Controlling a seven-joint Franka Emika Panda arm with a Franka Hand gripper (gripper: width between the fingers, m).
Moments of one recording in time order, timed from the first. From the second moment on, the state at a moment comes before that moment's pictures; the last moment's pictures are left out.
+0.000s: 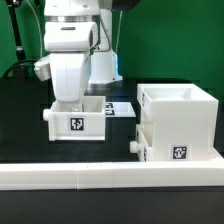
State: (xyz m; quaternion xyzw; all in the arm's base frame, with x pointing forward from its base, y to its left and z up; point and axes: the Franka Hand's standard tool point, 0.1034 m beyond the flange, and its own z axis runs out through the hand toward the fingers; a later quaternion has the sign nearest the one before) arm 0.522 -0.047 0.060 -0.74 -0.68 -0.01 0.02
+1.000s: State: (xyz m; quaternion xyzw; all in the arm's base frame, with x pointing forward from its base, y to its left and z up) arm 0.538 -0.012 0.058 -0.72 -0.70 -0.01 0.01
